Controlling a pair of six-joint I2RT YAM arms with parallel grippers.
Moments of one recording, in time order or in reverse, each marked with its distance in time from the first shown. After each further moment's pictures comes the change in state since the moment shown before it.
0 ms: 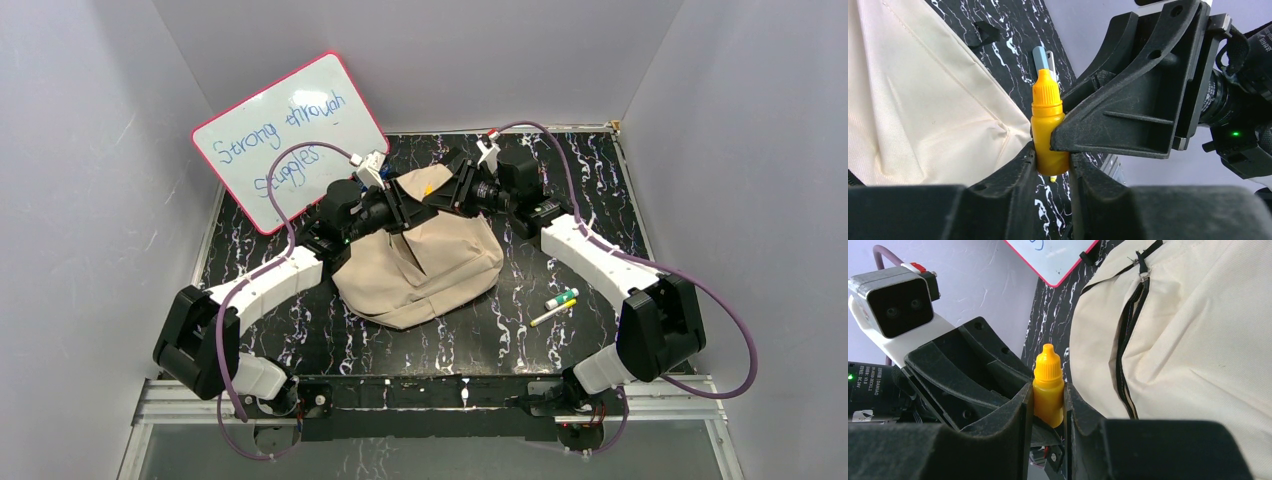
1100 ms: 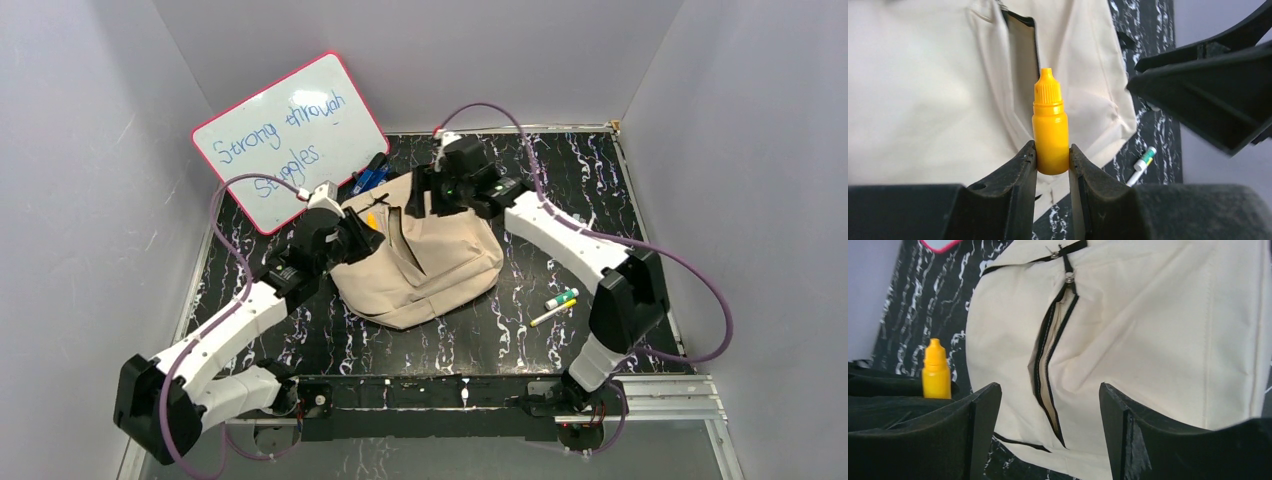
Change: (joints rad) left arm 0.001 -0.317 -0.130 -0.477 -0.415 0.032; right arm 0.125 0.167 0.311 -0.420 0.328 -0.444
